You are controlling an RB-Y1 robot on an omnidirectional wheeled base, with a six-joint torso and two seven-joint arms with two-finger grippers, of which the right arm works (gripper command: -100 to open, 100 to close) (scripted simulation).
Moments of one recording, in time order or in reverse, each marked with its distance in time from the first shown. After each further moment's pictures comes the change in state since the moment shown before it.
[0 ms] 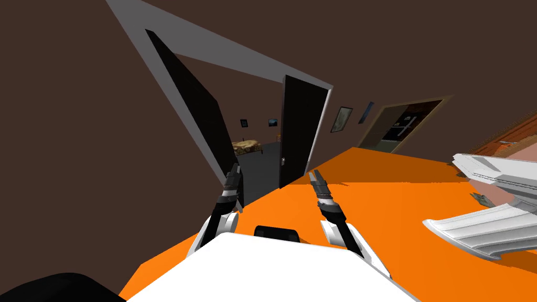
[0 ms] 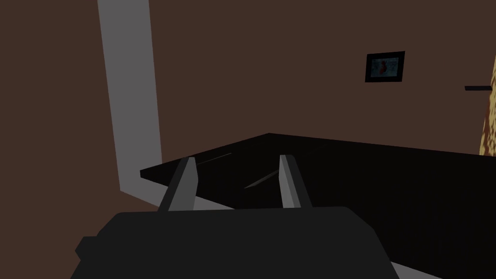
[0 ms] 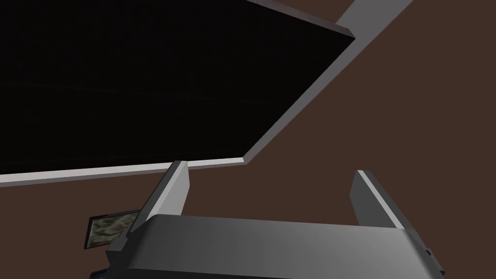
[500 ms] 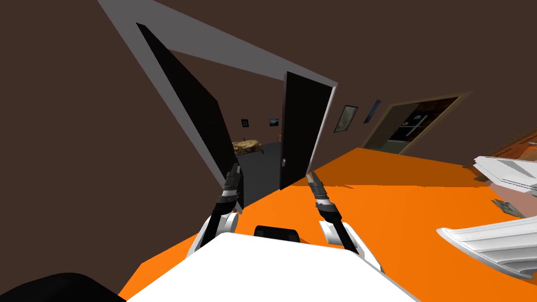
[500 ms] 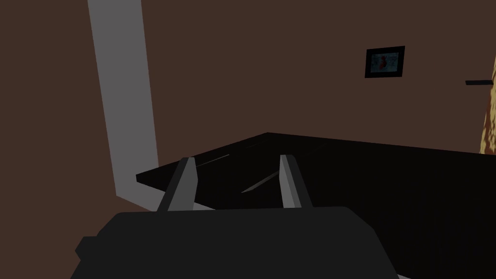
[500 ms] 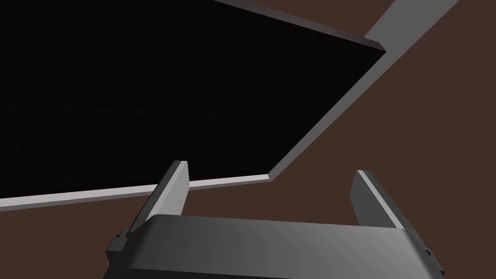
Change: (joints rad) arm -0.042 -0.017 0.005 0.121 0.012 -0.027 -0.037
